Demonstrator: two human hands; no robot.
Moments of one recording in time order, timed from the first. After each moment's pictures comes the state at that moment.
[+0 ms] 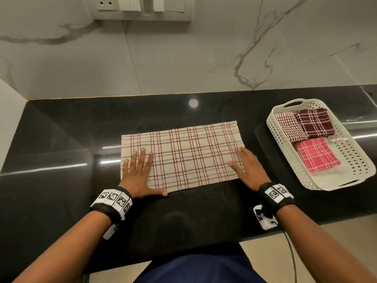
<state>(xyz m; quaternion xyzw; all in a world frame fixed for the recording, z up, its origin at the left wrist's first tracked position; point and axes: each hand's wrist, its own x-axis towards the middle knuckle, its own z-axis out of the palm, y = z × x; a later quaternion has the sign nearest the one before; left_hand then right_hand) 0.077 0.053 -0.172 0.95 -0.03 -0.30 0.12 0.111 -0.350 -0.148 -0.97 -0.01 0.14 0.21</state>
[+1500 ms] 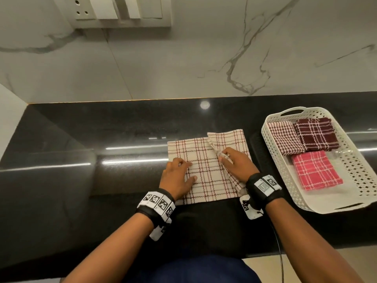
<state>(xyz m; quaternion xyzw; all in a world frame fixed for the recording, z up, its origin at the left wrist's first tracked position) 0.107 -0.135 -0.156 0.96 0.01 -0.15 0.25 0.172 -0.369 -0.125 -0.92 -0.08 0.19 0.33</state>
